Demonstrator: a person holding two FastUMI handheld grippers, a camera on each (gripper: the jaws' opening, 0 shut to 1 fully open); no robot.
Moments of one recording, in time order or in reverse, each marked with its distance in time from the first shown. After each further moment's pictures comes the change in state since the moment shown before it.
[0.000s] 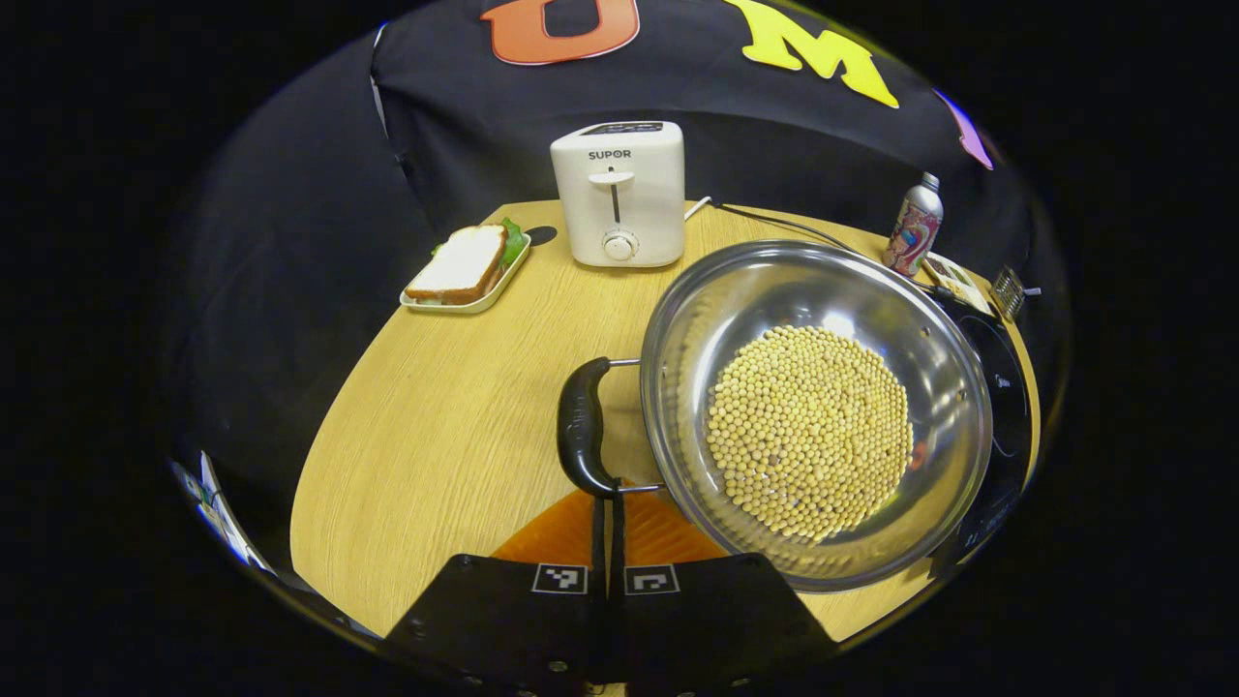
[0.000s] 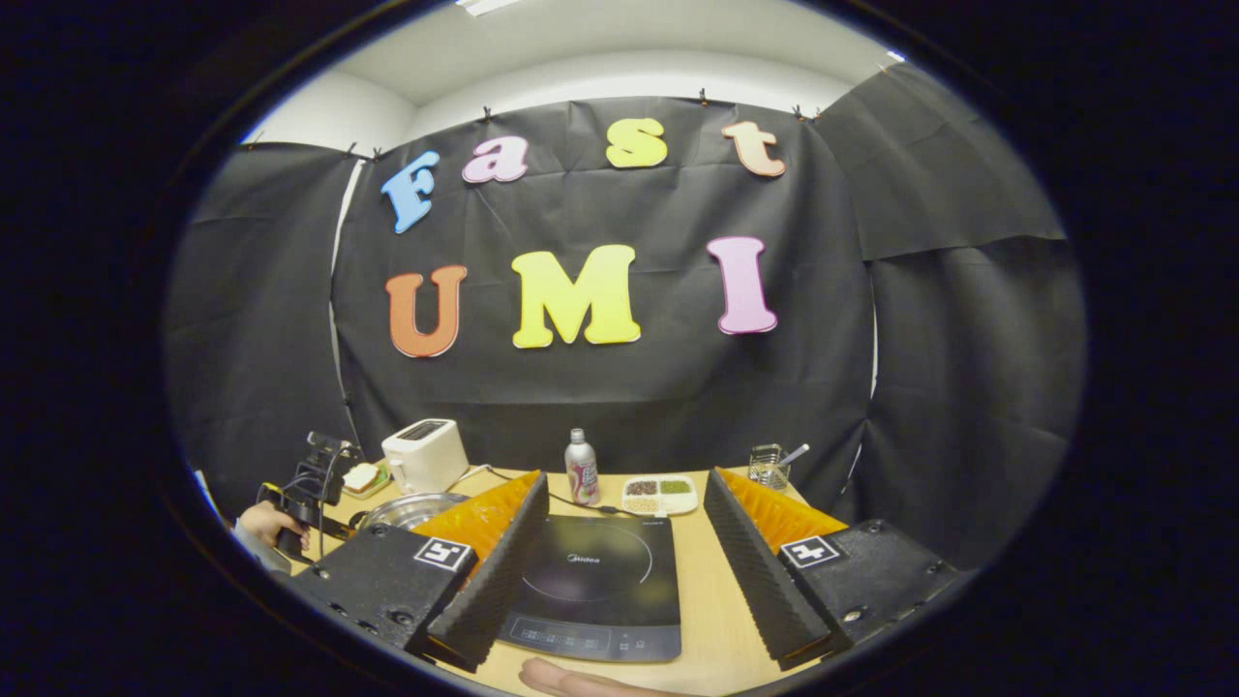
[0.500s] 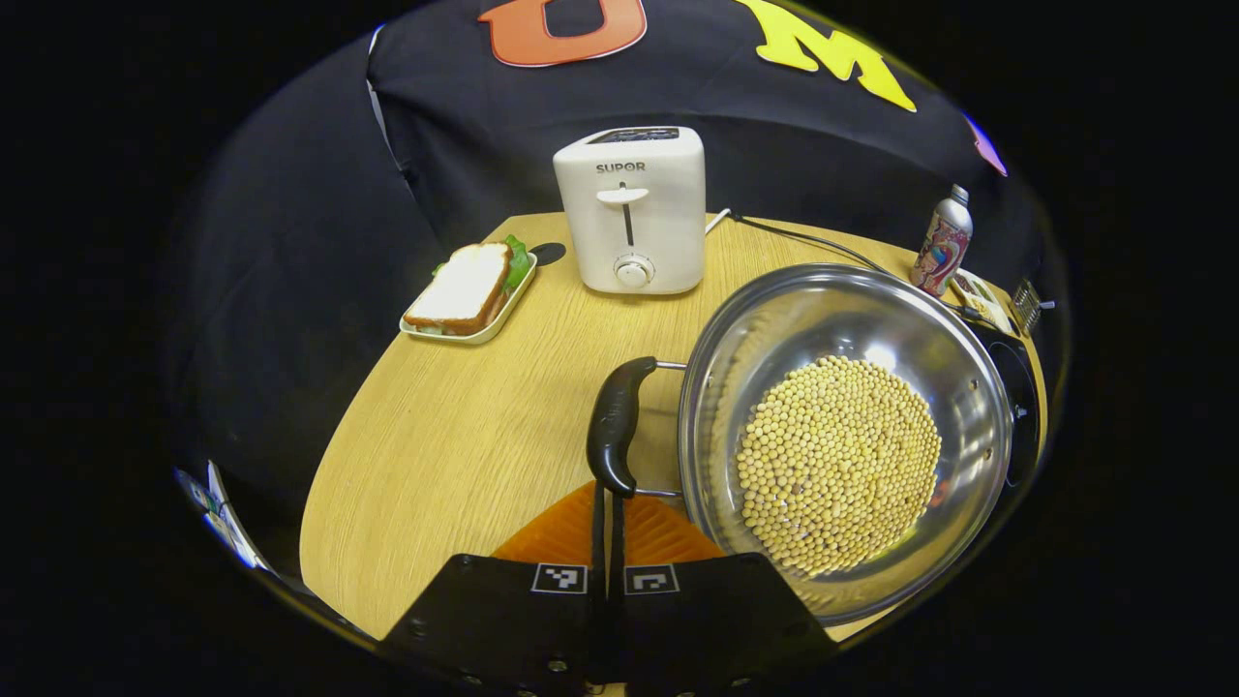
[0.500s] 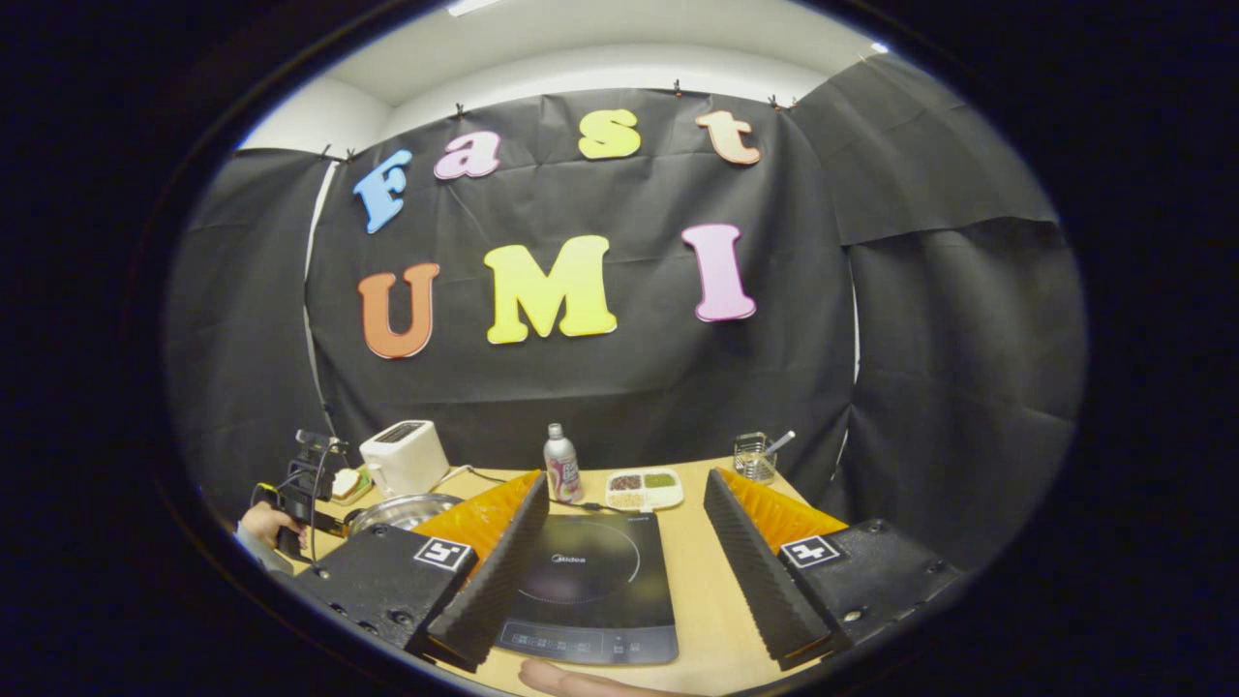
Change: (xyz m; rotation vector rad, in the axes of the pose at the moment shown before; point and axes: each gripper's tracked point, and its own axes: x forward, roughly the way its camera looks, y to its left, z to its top) left arm 0.019 0.005 0.029 0.006 -0.022 0.042; right arm 0.011 -0.015 -0.010 0.038 0.014 -0.064
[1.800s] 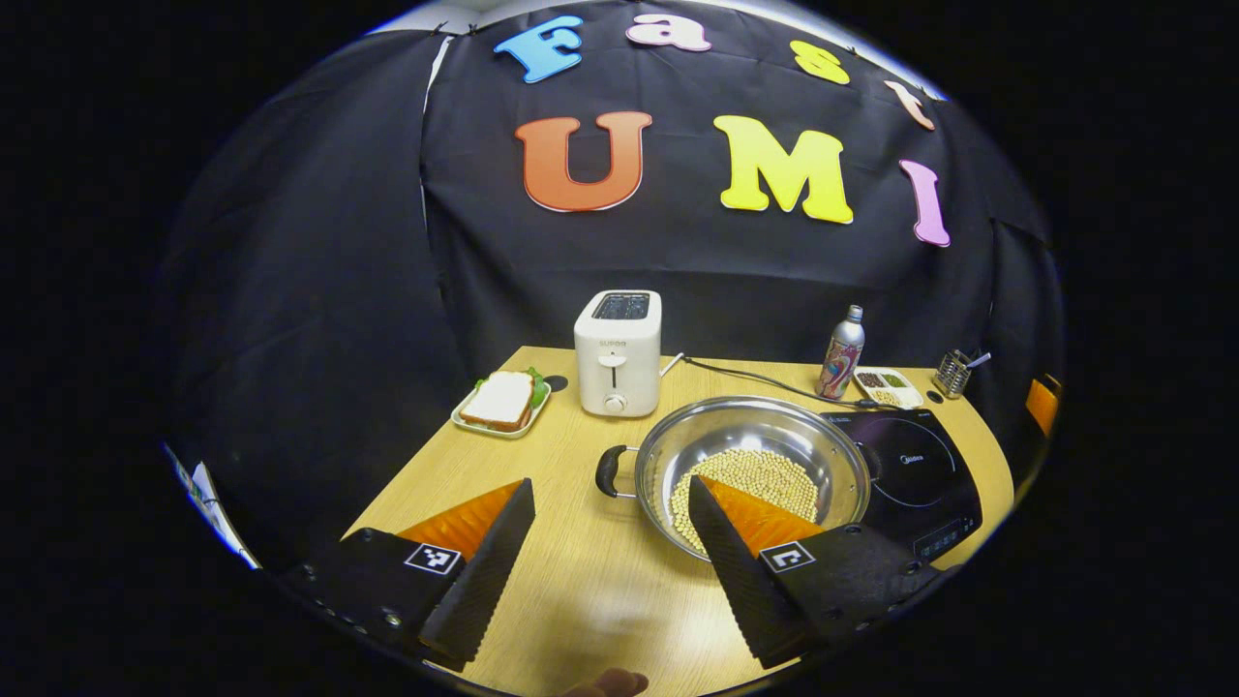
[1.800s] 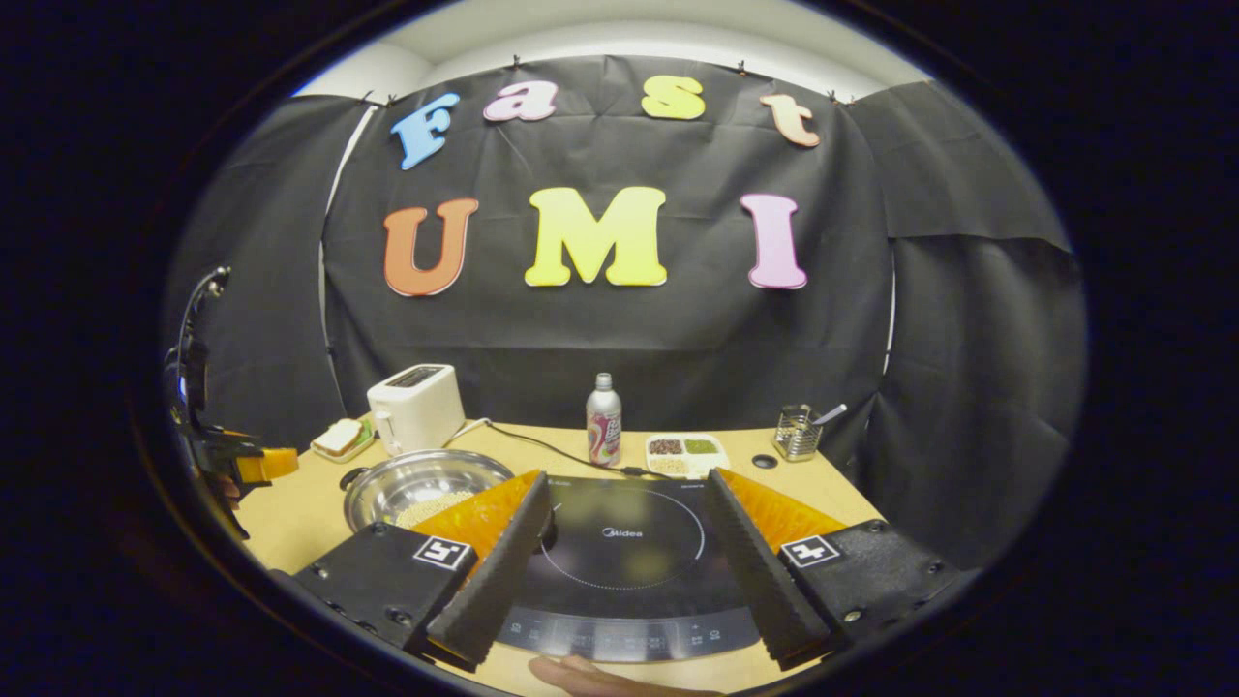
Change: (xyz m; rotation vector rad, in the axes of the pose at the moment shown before) left arm -0.160 0.007 0.033 -0.036 -0.427 -0.074; right arm 0.046 0.103 -0.070 -0.115 0.111 0.016
